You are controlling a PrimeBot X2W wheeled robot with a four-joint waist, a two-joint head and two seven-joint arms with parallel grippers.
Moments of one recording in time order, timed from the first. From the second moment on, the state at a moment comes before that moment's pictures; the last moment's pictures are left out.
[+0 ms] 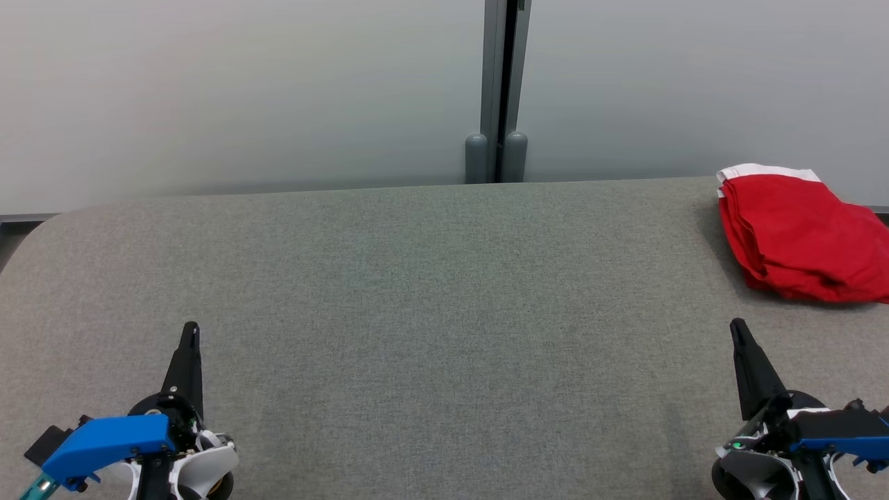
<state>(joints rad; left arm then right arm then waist) -0.10 0.05 0.11 0.25 -1.61 -0.13 0.11 -0.10 -0.05 -0.11 0.25 1.61 0.13 0.11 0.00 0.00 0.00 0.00</state>
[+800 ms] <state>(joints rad) -0.10 0.05 0.11 0.25 -1.61 -0.13 0.11 -0.10 -0.05 -0.11 0.25 1.61 0.13 0.11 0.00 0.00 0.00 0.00</state>
